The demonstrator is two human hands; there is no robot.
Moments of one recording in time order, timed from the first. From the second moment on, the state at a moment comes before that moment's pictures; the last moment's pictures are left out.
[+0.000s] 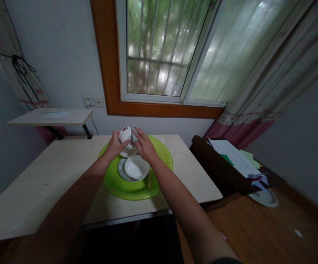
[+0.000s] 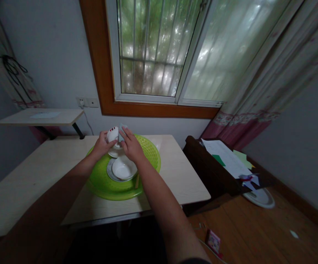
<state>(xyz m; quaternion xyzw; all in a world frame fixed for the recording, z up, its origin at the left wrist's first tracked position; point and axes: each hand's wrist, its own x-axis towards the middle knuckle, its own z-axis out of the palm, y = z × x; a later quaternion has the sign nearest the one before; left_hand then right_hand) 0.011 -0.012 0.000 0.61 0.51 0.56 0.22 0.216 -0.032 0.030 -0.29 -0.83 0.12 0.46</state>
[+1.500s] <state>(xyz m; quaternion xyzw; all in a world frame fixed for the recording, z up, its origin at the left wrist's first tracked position) 0.011 -0.003 -0.008 0.61 0.46 0.56 0.32 0.218 -0.032 0.031 -0.27 -0.87 0.07 0.40</state>
